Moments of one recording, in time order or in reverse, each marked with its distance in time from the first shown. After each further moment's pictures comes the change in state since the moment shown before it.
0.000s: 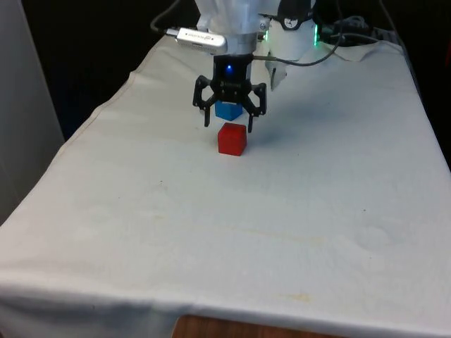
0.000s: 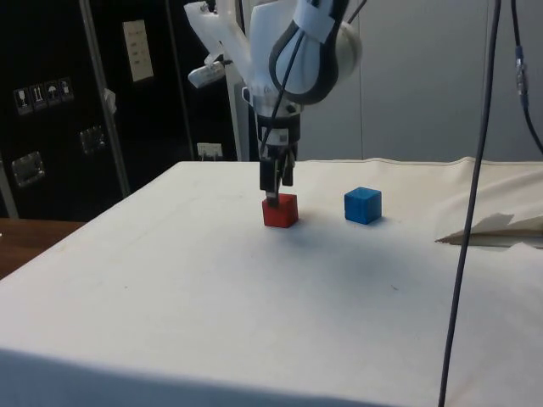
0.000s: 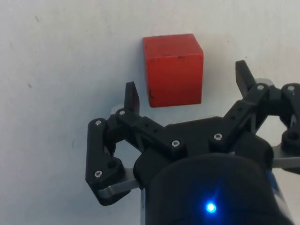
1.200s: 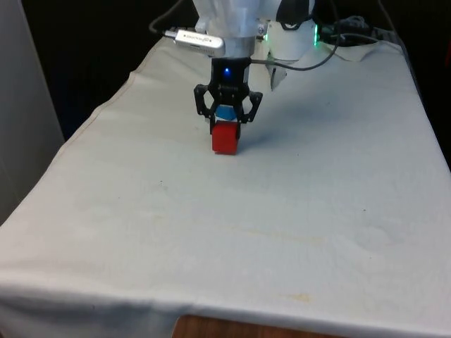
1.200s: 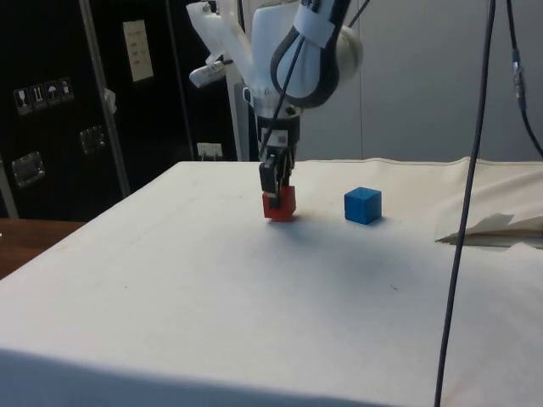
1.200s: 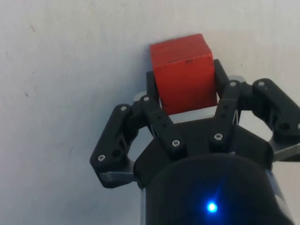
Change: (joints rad) arm 0.000 0.010 -0.006 0.001 0.001 0.034 0.011
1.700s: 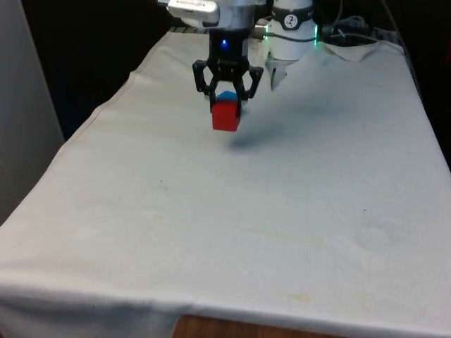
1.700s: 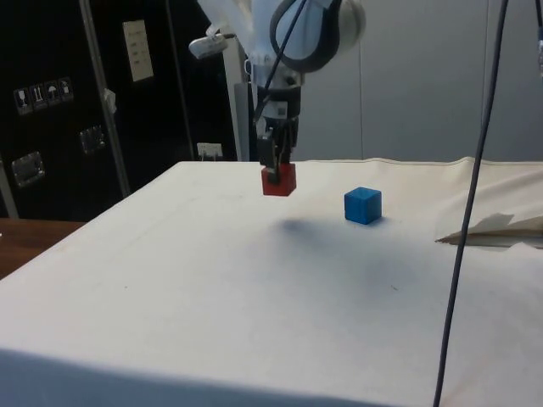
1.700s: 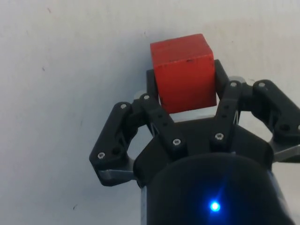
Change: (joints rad) arm 0.000 -0.136 -0.010 -0.028 0.000 -0.108 0.031
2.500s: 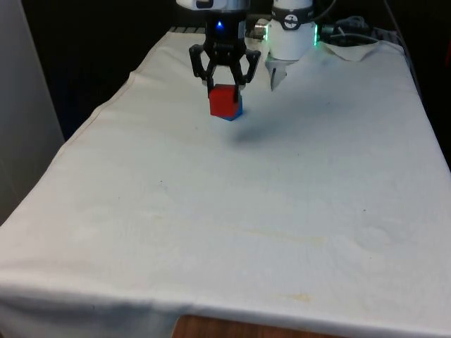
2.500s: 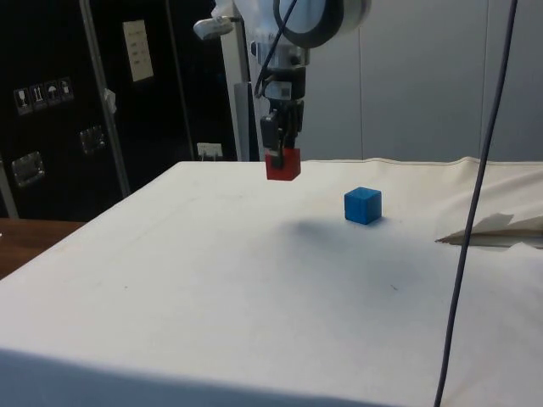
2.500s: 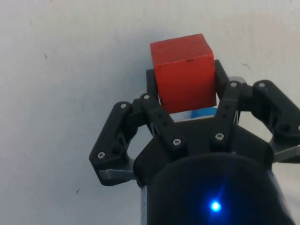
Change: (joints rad) arm 0.000 -0.082 -0.019 -0.018 0.000 -0.068 0.006
